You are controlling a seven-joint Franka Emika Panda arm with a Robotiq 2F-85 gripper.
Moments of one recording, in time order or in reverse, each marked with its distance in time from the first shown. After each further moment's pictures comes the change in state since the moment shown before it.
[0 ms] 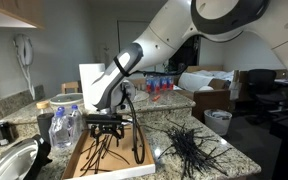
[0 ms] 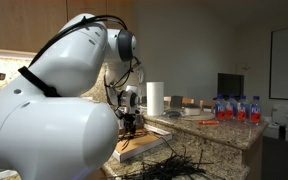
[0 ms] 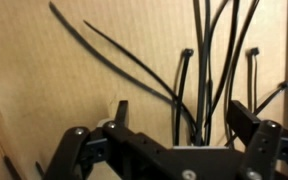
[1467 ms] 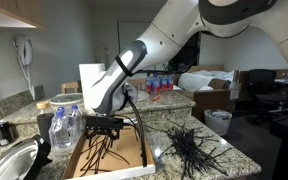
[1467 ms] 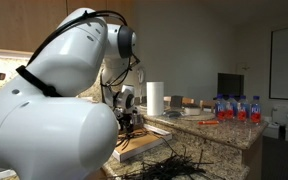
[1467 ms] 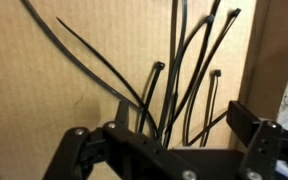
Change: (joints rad) arm -0.036 -0.042 0.078 -0.100 0.003 0.196 -0.170
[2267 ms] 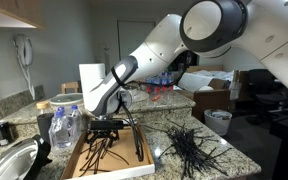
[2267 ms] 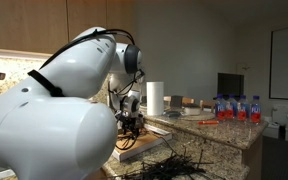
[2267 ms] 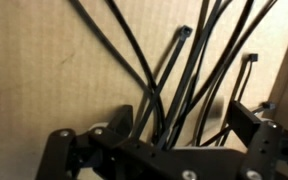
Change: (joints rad) arm -0.031 0.191 0.003 0.245 0.000 -0.139 -0.203
